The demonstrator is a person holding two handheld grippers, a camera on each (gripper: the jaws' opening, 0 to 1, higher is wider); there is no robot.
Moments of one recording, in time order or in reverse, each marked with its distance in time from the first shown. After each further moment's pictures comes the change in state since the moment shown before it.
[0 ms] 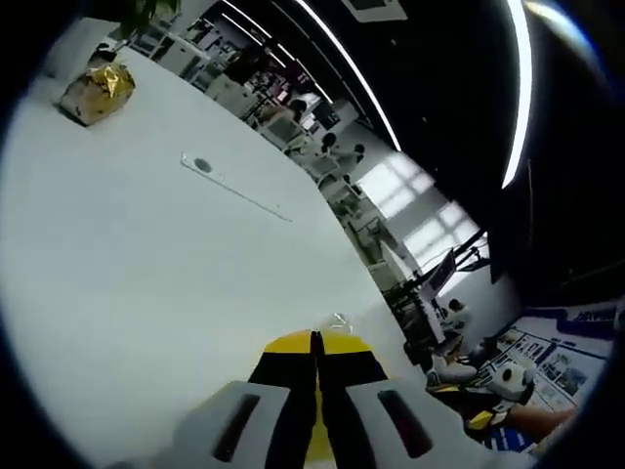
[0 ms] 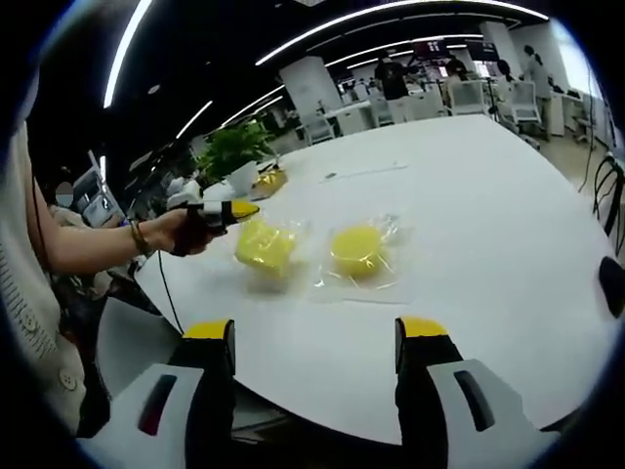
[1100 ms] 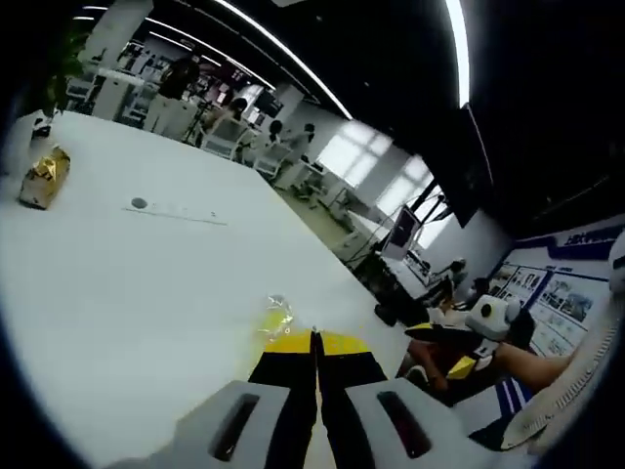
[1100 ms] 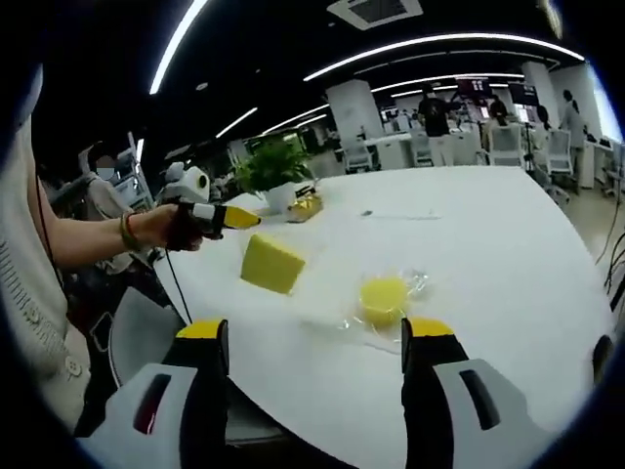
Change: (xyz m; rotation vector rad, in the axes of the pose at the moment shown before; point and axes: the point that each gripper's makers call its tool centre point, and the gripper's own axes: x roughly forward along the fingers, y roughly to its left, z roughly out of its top) left arm -0.046 -0.097 -0.015 0.275 0.097 -0.094; right arm -0.014 0.033 0.047 -0.202 -0.087 0.132
